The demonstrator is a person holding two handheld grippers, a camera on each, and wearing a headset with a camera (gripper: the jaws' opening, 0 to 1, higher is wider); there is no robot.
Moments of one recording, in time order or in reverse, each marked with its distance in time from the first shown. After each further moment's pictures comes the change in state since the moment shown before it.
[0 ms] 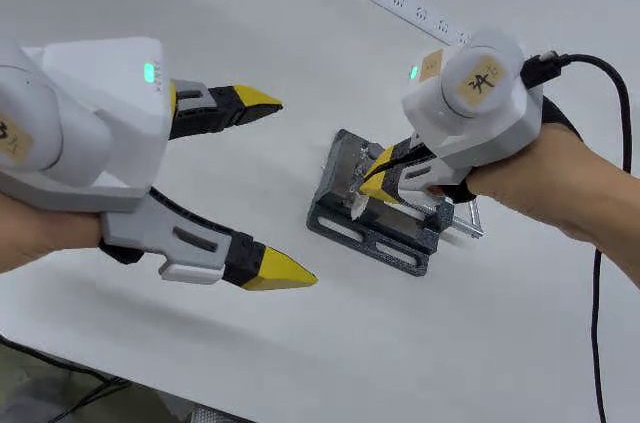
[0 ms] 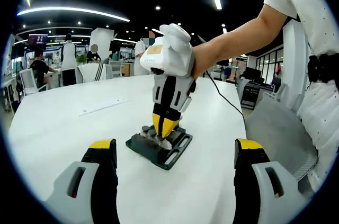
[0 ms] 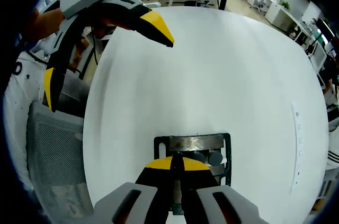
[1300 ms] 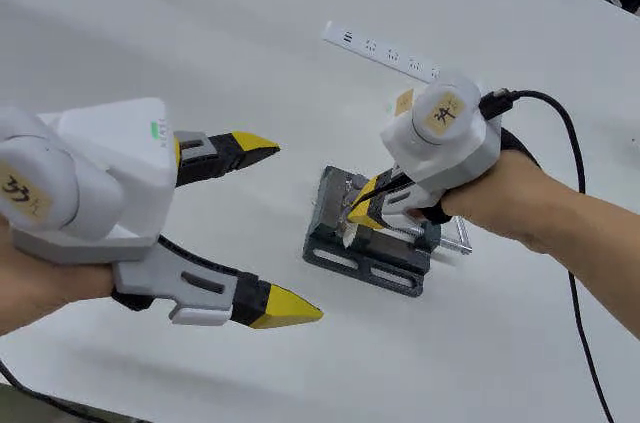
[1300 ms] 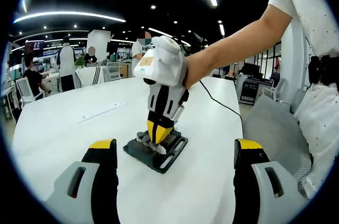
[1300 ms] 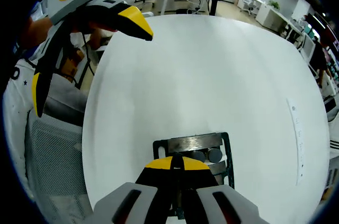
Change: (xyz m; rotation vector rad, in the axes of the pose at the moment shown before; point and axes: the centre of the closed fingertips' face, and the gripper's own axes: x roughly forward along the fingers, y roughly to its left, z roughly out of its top) left arm -0.003 -0.018 0.017 0.043 0.020 -0.003; right arm 0.001 -0.002 0.001 0.096 -0.105 -0.033
